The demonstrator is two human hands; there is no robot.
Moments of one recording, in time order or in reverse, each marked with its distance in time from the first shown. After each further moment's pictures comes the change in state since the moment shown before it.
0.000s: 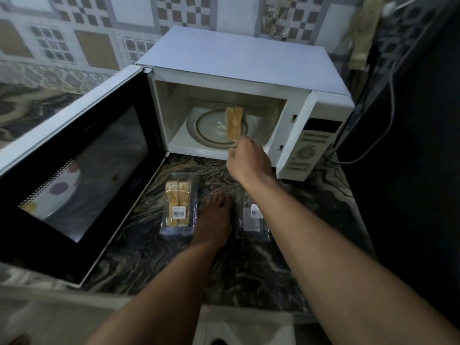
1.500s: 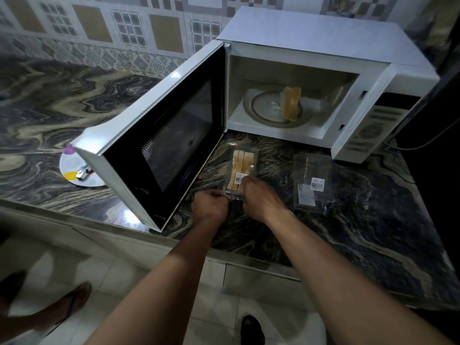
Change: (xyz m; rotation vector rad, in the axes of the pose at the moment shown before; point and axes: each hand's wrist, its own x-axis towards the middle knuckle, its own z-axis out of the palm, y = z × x) left_hand -0.099 -0.090 -0.049 -0.897 0.317 -0.864; right_hand -0.119 -0.033 0.102 -0.156 -0.405 -0.337
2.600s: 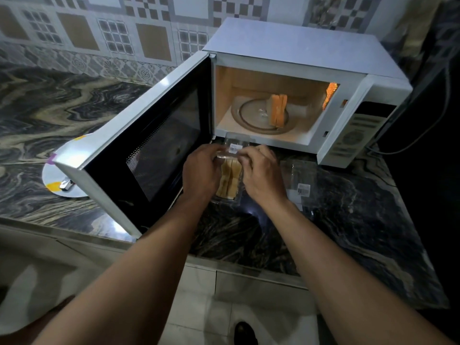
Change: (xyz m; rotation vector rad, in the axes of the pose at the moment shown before) left_hand 0.023 0.080 -0.013 0.291 0.096 0.873; right_hand 0.011 0.006 -0.046 0.366 0.646 -0.068
